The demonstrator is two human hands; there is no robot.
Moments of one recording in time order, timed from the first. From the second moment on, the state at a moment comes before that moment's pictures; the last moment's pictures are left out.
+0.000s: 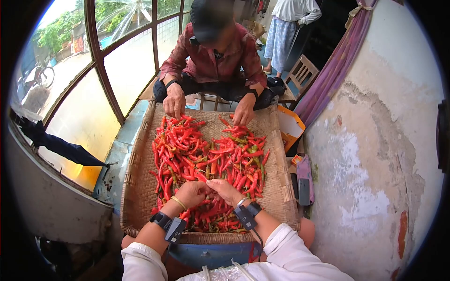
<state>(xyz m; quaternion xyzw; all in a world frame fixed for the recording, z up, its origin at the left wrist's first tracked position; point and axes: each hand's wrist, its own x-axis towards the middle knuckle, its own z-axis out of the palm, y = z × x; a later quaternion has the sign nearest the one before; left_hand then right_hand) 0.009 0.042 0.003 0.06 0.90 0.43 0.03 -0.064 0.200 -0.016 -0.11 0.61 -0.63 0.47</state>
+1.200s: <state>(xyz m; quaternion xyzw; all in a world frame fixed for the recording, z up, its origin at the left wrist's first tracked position) 0.007 0.038 0.023 0.02 0.85 0.50 -0.15 -0.067 0.204 -0.003 -0.17 0.68 -0.55 0.46</state>
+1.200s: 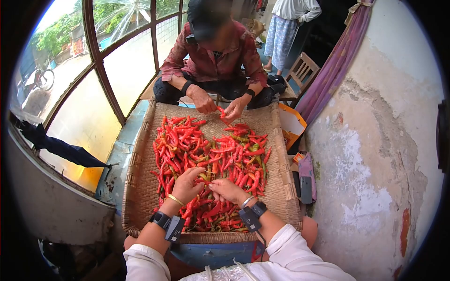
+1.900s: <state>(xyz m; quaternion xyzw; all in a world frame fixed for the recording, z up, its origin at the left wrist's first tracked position) 0.010 0.019 -0.002 -0.11 0.97 0.22 -0.02 -0.083 0.215 -0.038 -0.16 0.77 -0.51 0.34</state>
